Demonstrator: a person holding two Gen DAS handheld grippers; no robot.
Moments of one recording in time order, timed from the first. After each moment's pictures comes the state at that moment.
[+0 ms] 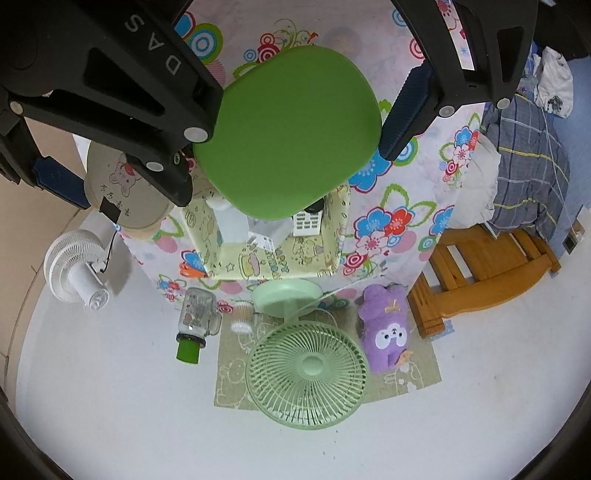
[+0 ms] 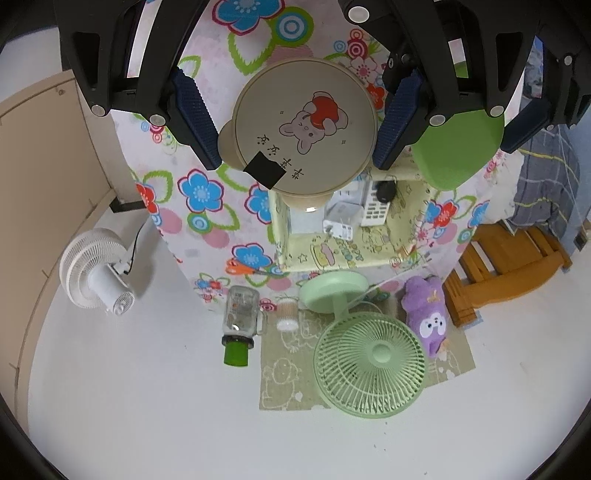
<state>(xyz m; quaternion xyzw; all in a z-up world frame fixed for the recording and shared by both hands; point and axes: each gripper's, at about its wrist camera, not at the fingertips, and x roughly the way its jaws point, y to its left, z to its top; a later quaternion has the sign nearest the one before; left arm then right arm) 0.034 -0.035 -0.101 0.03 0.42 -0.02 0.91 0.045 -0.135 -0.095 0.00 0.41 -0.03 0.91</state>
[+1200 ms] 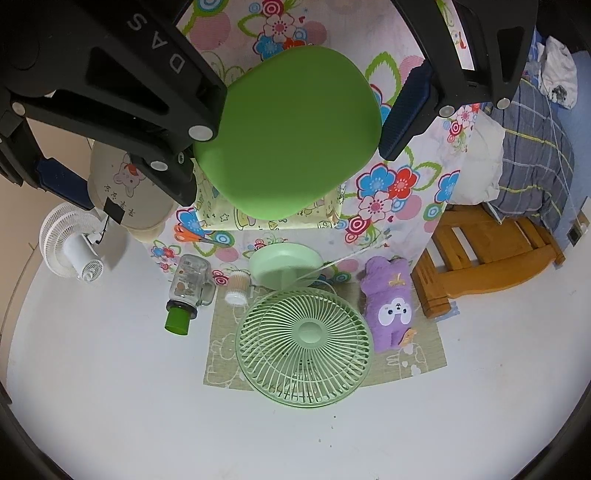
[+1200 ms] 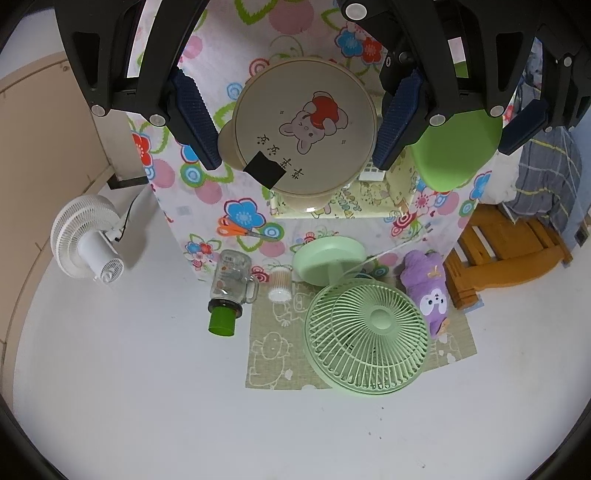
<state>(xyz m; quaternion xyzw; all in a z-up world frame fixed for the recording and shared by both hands) 0.094 -0.036 -0.079 0.01 0.41 -0.02 0.91 0.108 -0.131 -0.071 -0.02 0.39 -0.02 0.92</state>
